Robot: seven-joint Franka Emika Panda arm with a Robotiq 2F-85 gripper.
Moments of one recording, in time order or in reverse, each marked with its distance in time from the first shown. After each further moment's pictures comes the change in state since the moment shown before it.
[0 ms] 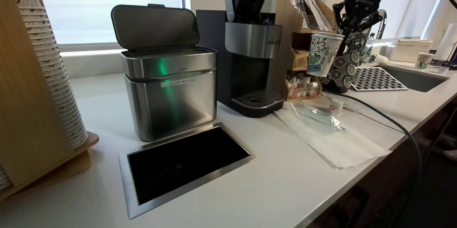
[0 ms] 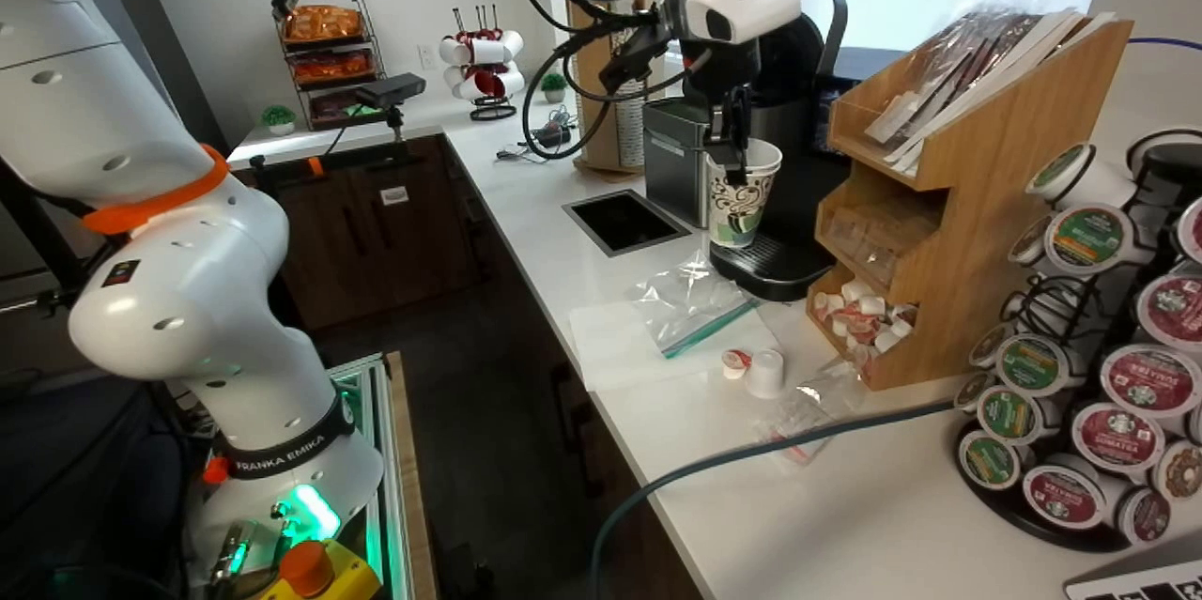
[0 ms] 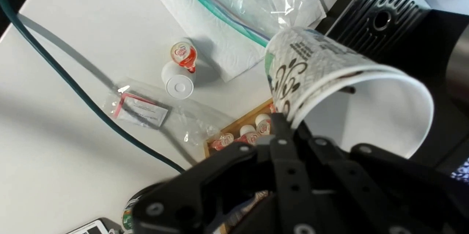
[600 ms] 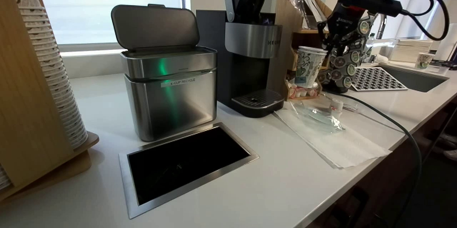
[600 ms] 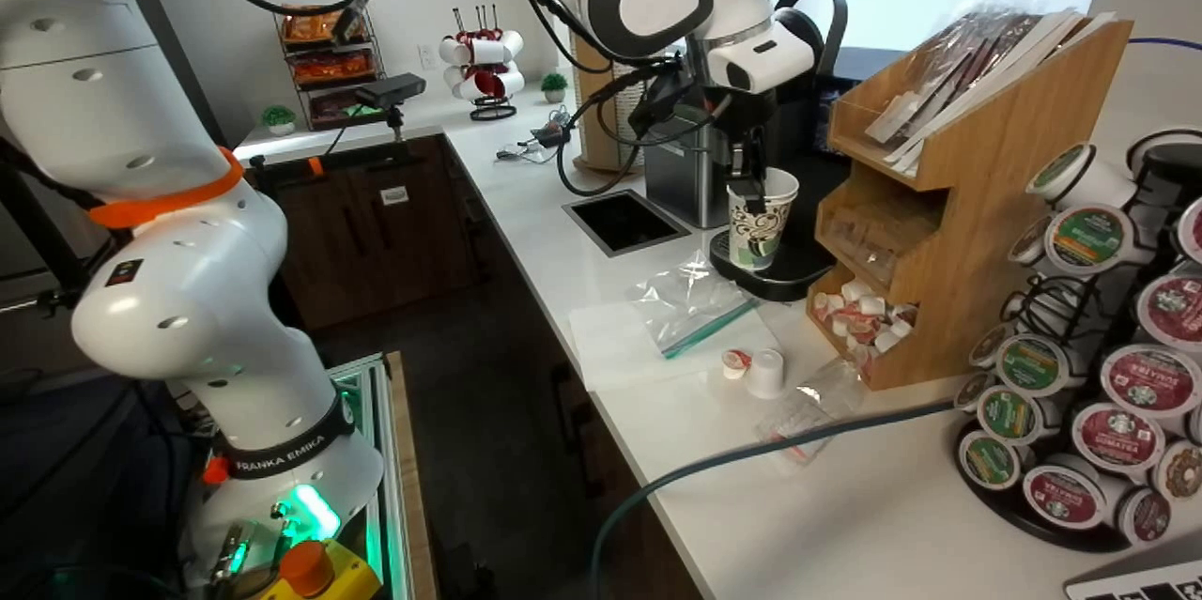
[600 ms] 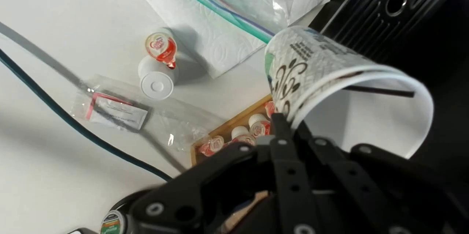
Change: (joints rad) arm 0.020 0.118 0.010 0.004 -0.023 0.141 0.047
